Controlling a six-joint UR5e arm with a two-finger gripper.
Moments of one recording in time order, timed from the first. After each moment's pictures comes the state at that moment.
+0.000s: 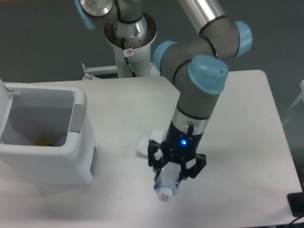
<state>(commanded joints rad) 2.46 -1.98 -1.29 -0.99 0.89 0.49</state>
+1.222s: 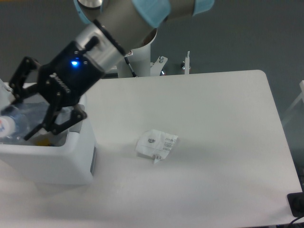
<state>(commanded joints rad) 2.24 -1.83 -1.39 -0.89 0.51 0.46</state>
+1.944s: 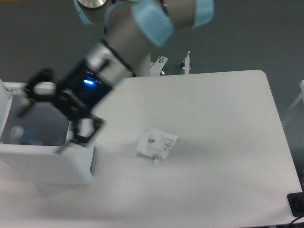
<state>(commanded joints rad) 2.54 -1.87 -1.49 -0.89 0.51 0.39</state>
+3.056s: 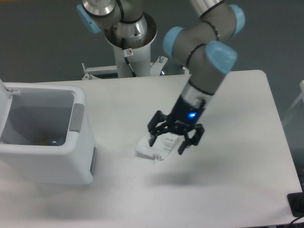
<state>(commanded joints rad) 2.50 -1.84 -1.82 -0.94 1.16 0.63</state>
